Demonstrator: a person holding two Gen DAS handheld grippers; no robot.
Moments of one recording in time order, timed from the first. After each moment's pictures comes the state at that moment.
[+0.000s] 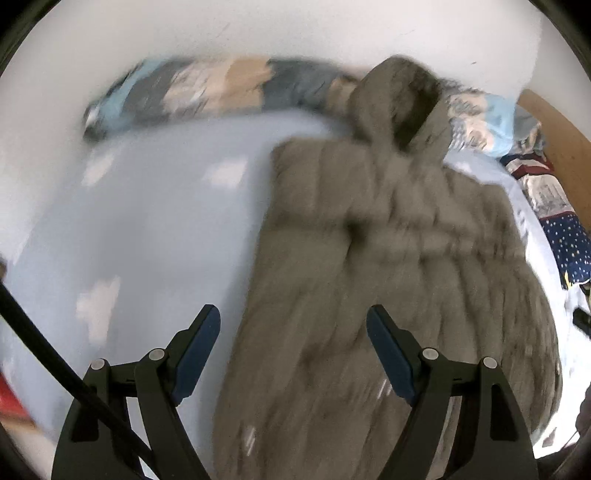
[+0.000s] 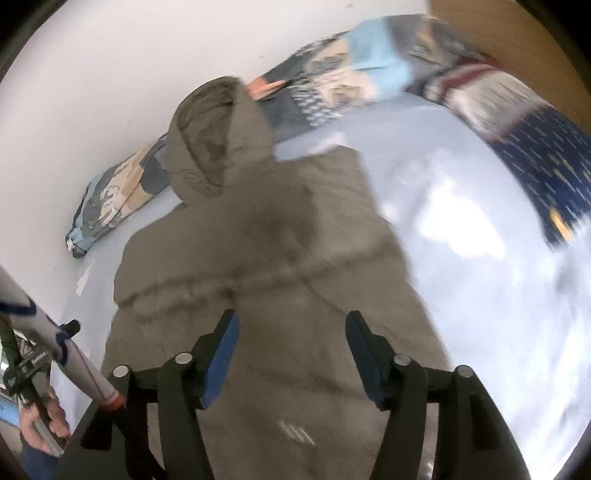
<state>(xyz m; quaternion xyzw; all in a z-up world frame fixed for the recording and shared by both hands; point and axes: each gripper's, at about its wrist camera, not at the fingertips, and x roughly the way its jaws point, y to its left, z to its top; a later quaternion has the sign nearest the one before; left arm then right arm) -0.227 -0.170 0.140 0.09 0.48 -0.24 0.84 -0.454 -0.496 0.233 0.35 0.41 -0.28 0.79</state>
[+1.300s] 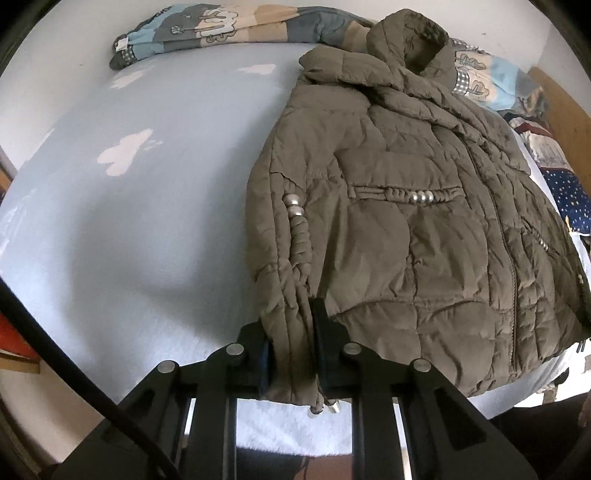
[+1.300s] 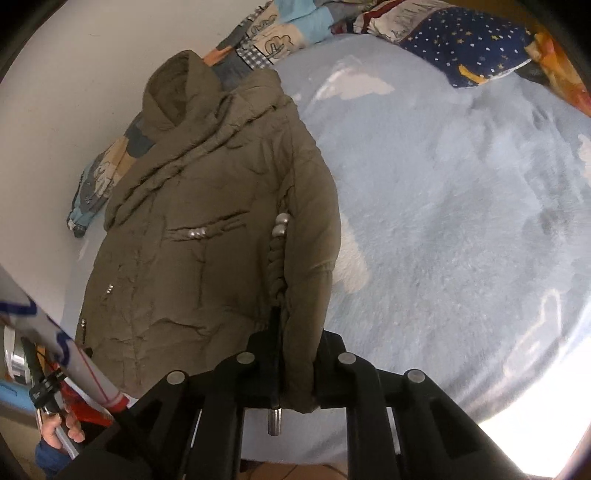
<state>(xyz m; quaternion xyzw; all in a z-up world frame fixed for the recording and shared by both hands) -0.335 -0.081 0.078 0.10 0.53 -0.22 0.81 -0.601 -0.412 0.193 0.41 0.43 -0.26 0.76</state>
